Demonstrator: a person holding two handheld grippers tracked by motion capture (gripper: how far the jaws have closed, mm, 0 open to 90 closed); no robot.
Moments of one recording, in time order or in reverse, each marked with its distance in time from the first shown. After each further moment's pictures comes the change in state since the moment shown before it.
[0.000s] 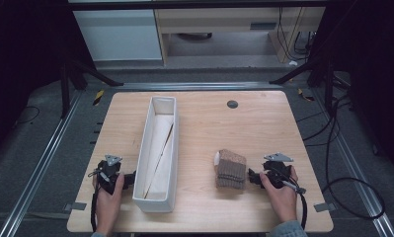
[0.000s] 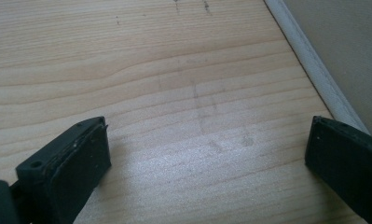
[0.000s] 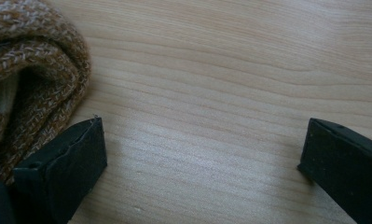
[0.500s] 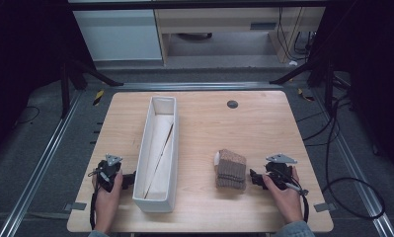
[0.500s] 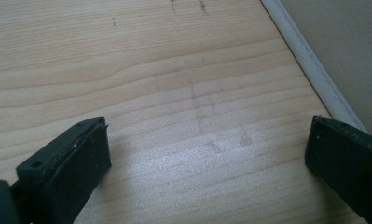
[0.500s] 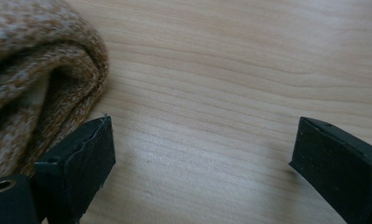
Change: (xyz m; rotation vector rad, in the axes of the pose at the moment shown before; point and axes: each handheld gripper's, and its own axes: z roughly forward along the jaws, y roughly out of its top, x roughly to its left) left arm 0.000 -0.001 0.000 -0.001 -0.008 0.011; right arm -0.002 -0.001 -0.012 -0.024 0.034 -0.007
